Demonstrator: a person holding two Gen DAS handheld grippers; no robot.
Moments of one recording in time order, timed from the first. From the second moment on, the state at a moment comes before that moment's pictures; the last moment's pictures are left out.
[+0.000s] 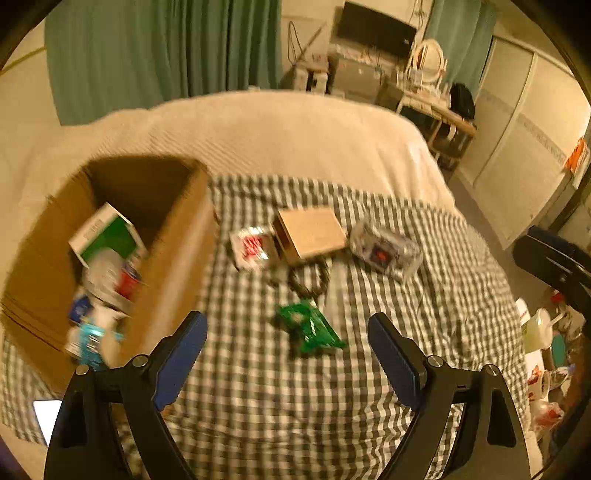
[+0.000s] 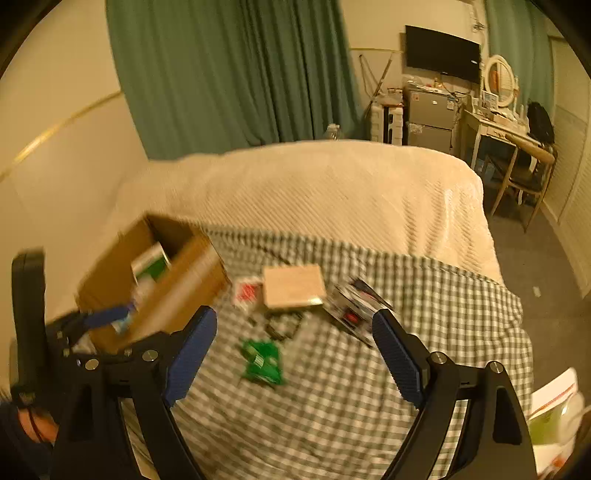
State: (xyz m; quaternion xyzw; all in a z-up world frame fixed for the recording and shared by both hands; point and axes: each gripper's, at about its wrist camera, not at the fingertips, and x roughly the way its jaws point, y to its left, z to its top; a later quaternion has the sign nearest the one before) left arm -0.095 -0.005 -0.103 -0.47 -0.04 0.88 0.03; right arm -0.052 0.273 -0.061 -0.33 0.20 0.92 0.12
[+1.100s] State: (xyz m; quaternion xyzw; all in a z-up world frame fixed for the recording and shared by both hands) left arm -0.157 0.015 -0.256 -0.51 0.01 0.86 0.06; right arm -0.167 0.347 -0.260 -0.44 0.13 0.88 0.10
